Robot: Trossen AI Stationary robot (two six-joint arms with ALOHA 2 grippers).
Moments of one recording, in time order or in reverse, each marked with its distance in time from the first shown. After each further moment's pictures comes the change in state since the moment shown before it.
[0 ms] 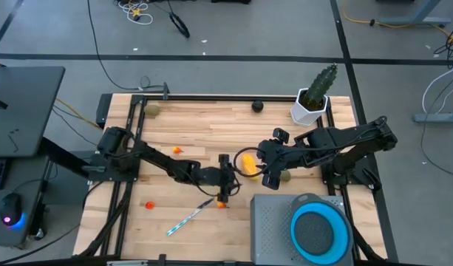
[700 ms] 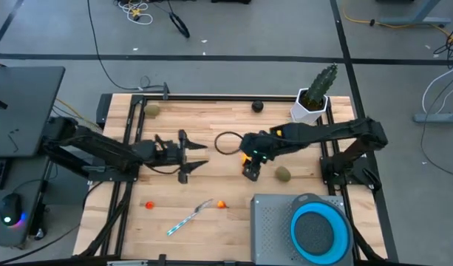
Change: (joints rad) left arm 0.055 -0.727 -0.580 0.503 0.093 -0.086; right arm -0.229 0.087 -0.213 0.269 -0.295 0.046
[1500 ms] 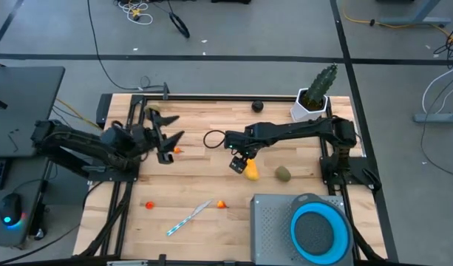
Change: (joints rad) left arm 0.005 -0.319 0.085 -0.013 -0.178 0.266; right arm -0.142 0.289 0.000 0.002 -0.062 0.033
